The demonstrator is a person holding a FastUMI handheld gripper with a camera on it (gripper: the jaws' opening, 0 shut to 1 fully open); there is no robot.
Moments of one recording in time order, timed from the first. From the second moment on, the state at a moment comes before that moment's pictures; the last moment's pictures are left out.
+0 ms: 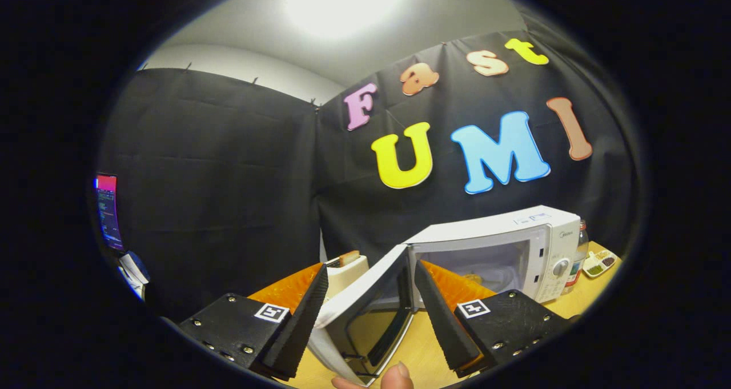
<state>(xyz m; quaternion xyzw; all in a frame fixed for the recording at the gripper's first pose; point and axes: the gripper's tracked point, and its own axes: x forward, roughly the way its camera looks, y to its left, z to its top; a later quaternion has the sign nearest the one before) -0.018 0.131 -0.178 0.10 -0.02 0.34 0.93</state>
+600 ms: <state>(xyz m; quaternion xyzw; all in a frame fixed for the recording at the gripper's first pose) -0.120 0.245 -0.199 0.01 -0.08 0.47 0.88</state>
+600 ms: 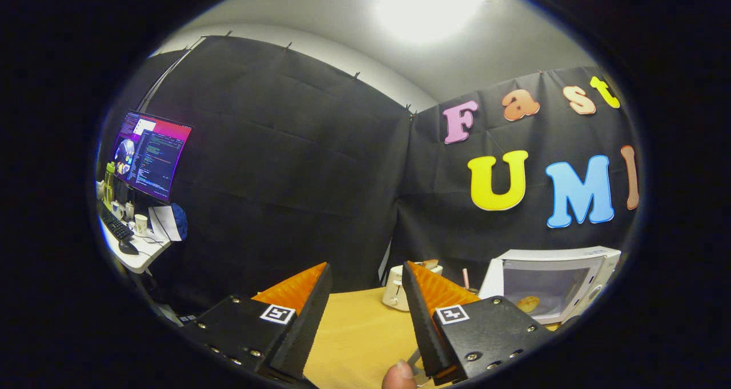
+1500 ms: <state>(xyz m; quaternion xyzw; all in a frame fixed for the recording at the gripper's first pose) -0.063 0.231 -0.318 0.00 0.08 0.40 0.91</state>
